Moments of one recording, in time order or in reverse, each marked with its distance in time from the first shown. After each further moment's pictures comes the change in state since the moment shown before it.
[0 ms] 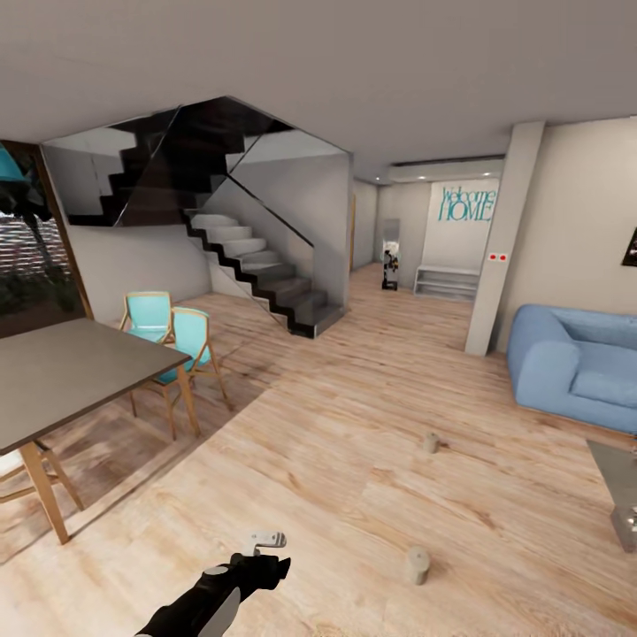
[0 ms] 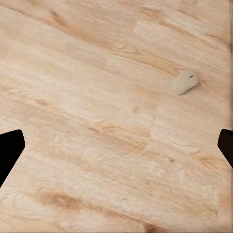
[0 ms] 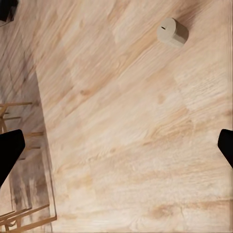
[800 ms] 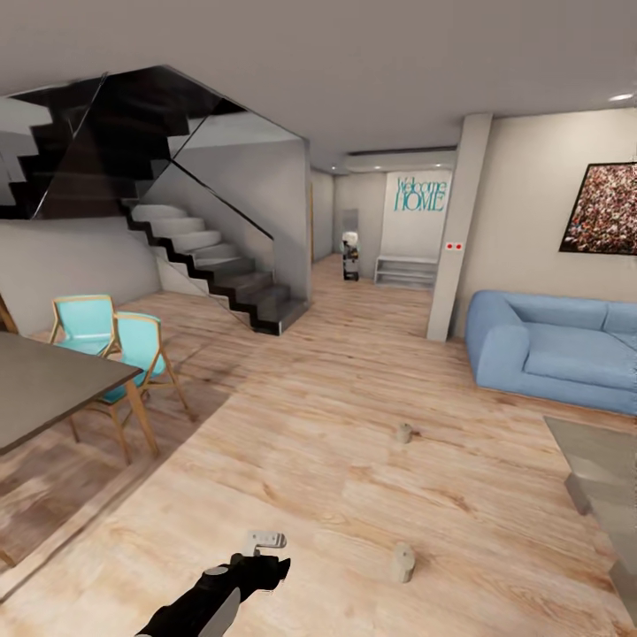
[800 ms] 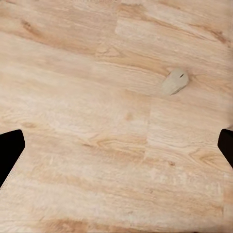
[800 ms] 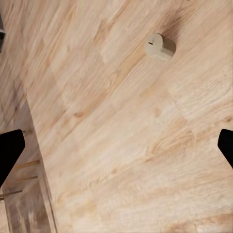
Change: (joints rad) left arm 0.000 0.000 -0.001 0.002 -0.001 0.000 0.000; right arm 0.000 -0.002 0.002 0.000 0.002 -0.001 -0.003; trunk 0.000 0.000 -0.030
